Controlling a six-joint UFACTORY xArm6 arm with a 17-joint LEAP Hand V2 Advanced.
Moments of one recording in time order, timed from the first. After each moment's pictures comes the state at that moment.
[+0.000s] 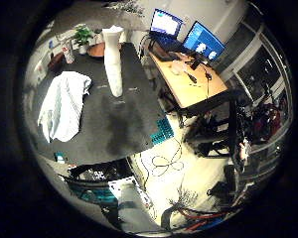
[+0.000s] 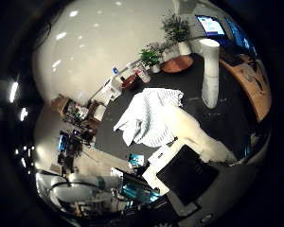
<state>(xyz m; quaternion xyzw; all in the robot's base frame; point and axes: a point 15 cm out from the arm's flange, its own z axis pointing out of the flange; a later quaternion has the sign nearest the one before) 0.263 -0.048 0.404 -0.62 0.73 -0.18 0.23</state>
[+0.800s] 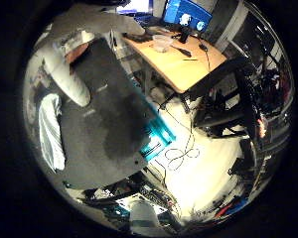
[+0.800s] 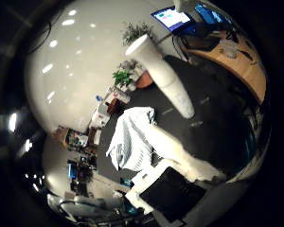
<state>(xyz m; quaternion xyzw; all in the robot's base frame) 0.324 -0.199 0.353 -0.47 0.82 -0.17 0.28</state>
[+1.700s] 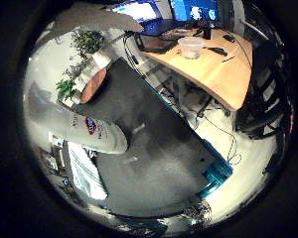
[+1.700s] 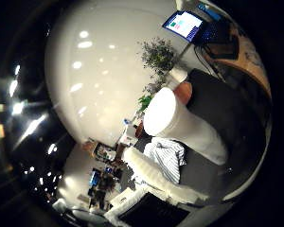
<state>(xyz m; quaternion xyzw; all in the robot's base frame) 0.431 -0.197 0.337 -0.45 0.76 -0.10 0.46</state>
